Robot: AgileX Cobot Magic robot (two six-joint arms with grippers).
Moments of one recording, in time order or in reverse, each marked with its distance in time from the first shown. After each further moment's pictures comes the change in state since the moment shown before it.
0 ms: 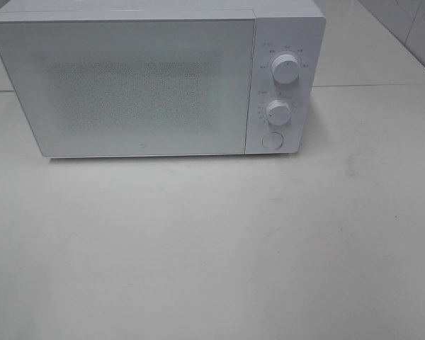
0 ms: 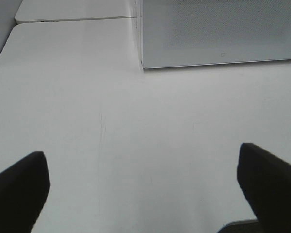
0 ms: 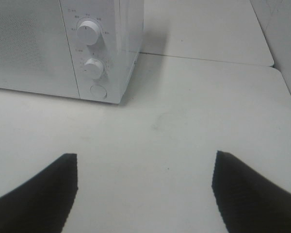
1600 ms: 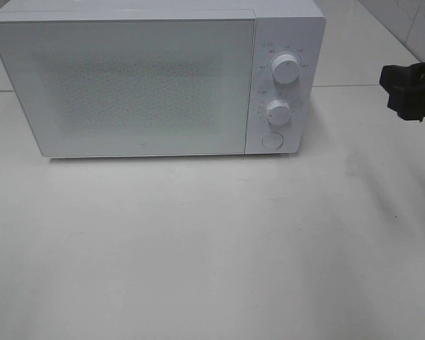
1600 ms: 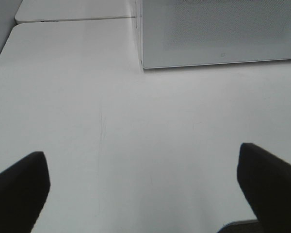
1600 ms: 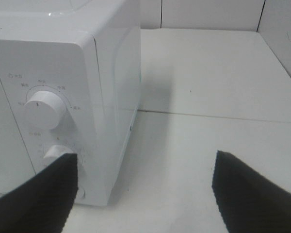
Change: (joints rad) left arm 0.000 0.000 0.000 0.000 0.000 0.000; right arm 0.000 1.012 0.146 0.000 -1.327 0.026
